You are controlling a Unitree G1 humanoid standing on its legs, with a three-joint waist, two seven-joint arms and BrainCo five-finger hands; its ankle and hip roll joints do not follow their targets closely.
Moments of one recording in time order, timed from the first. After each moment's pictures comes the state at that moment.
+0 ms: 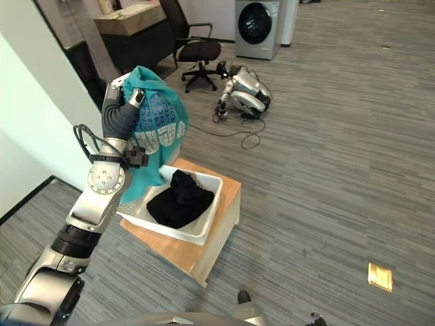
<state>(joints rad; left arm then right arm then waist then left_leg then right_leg) -0.56 0.40 -0.25 0.06 -0.17 -0.21 0.35 0.19 -0.36 0.14 1.15 -0.15 0.02 -0.16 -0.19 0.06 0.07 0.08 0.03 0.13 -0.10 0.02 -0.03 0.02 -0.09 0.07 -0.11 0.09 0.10</state>
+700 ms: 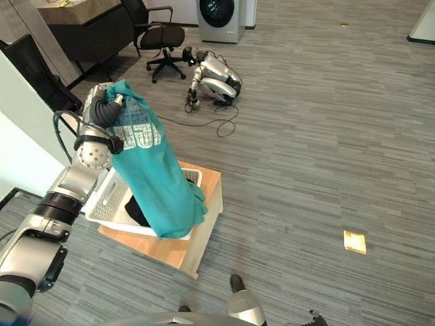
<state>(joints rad) -0.71 0.59 -0.27 0.51 0.18 -0.06 0.44 0.21 -0.38 0.15 1.07 -0.11 -0.04 -0.14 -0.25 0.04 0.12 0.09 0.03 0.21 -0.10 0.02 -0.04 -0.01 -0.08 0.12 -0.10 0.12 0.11</state>
